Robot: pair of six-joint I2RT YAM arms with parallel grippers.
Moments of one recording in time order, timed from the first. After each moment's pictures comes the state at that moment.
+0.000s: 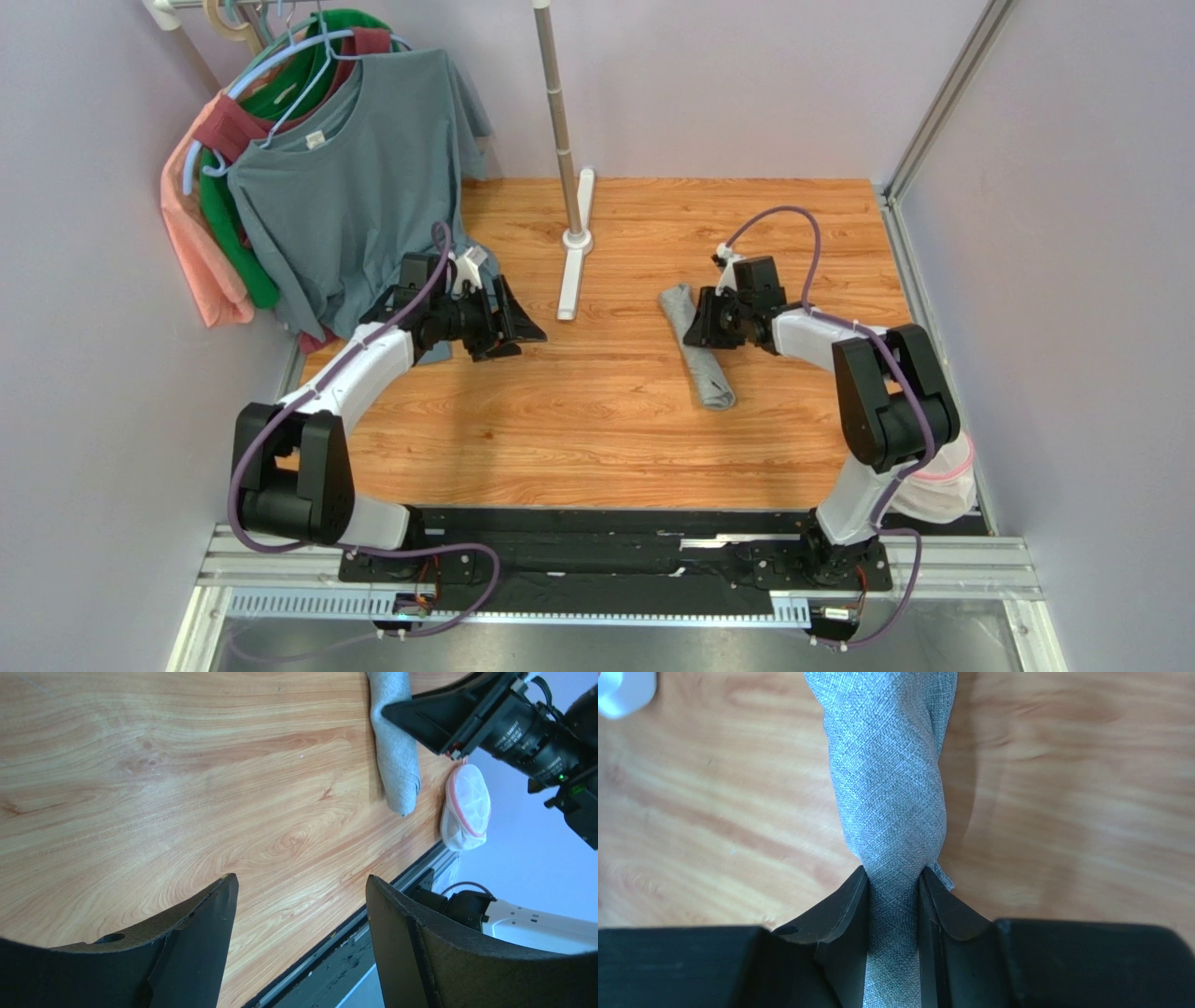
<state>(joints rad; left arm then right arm) -0.17 1.41 0.89 -0.32 0.65 -0.55 0.27 1.75 0.95 -0.05 -0.31 0.31</state>
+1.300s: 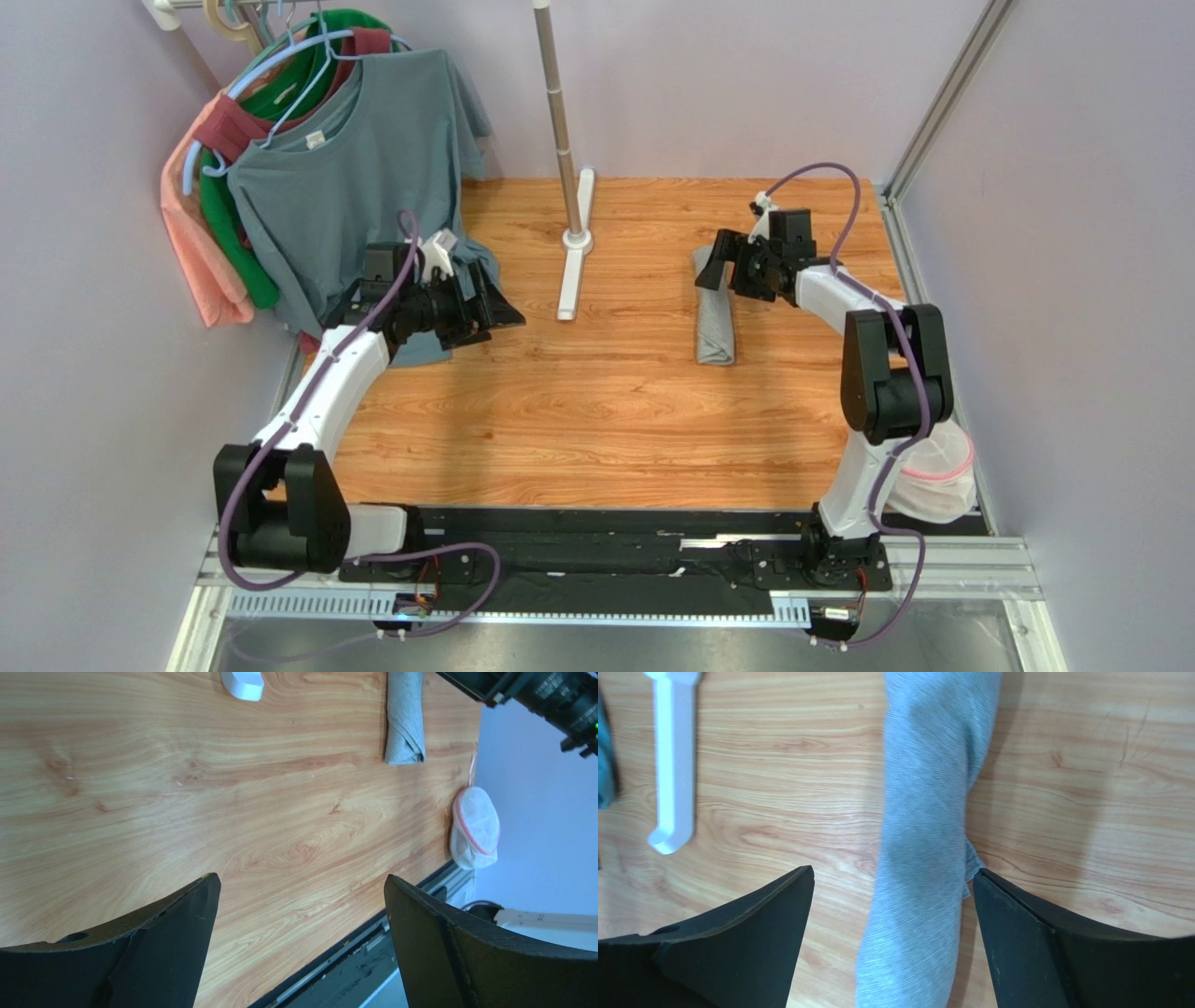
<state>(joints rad) -0.07 1.31 0.97 -0.45 0.64 -0.46 0.10 1.89 1.25 -0.14 -0.33 0.32</state>
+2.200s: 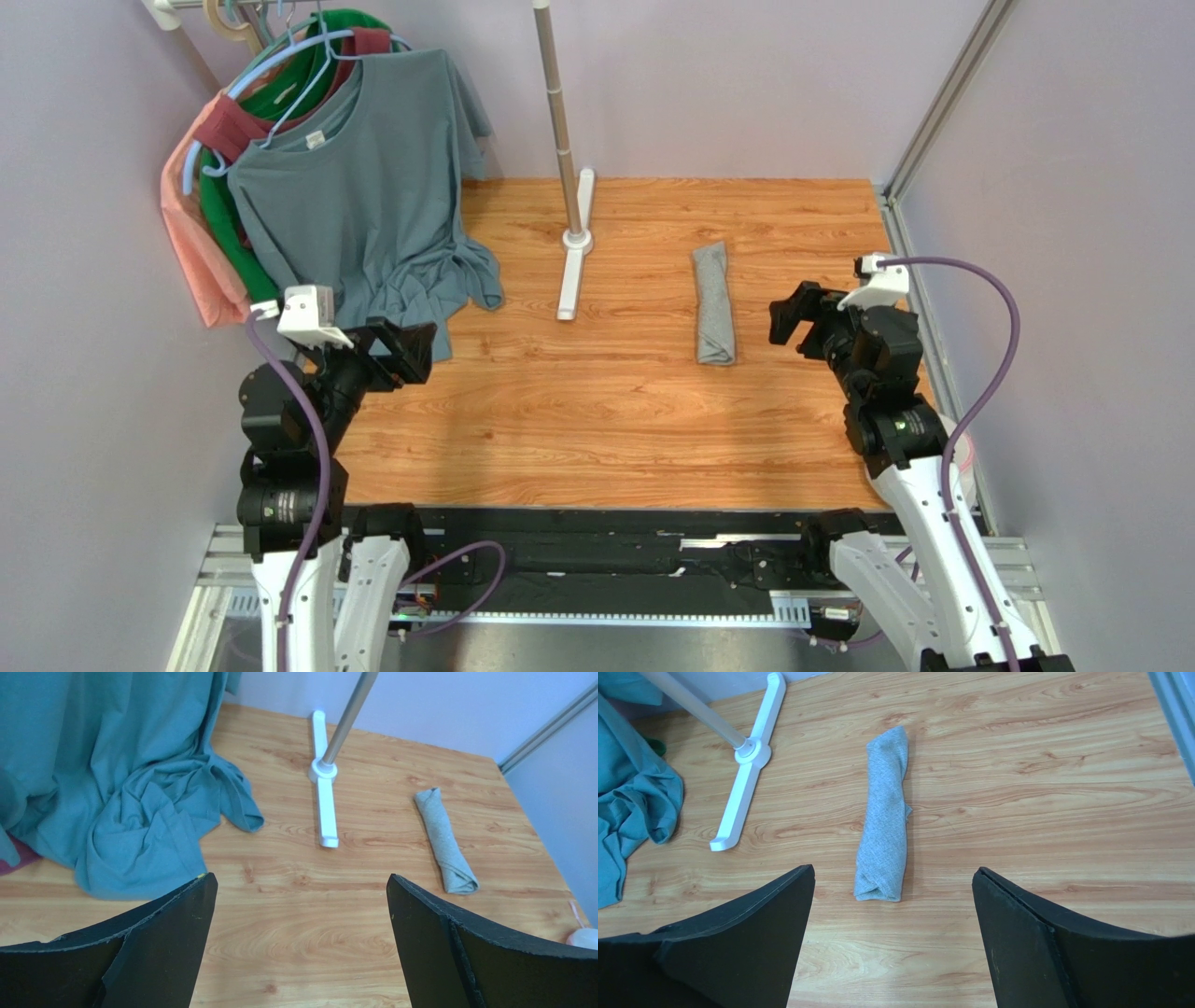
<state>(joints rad) 0.08 0.45 0.90 -0.56 0.28 -0.30 0.16 0.73 0.74 -0.26 0.05 0.29</state>
